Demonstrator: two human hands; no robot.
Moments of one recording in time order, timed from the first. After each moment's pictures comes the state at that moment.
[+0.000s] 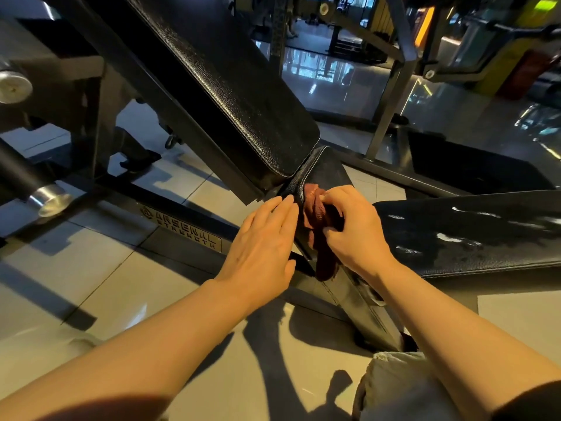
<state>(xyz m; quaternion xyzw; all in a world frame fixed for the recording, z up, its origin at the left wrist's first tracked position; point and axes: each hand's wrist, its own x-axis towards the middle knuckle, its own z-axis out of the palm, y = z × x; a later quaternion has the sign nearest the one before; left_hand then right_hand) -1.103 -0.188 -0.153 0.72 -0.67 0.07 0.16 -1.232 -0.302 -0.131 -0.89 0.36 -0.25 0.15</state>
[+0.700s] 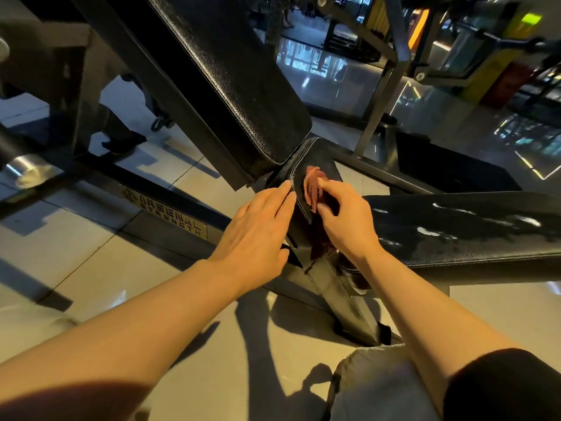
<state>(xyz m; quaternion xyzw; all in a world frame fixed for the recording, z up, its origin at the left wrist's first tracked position) -1.107 -0.190 -0.152 0.71 -0.68 0.03 0.18 -1.237 -0.316 -0.141 -0.85 0.42 -0.26 0.18</state>
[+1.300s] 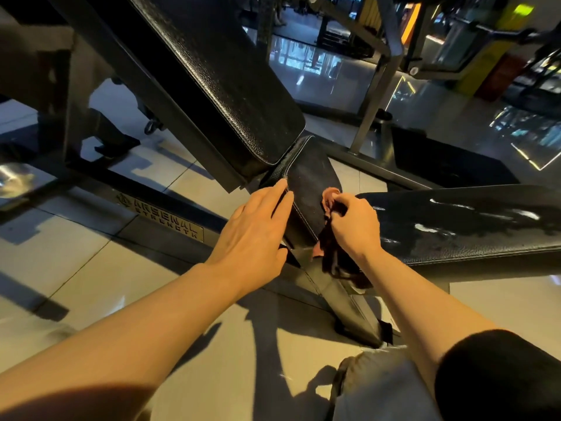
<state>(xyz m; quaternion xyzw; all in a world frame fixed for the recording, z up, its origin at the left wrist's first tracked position) -1.110 -0.194 -0.151 0.71 -0.68 0.03 0.18 -1.245 -0.338 -0.161 -0.79 0.54 -0.24 0.17</state>
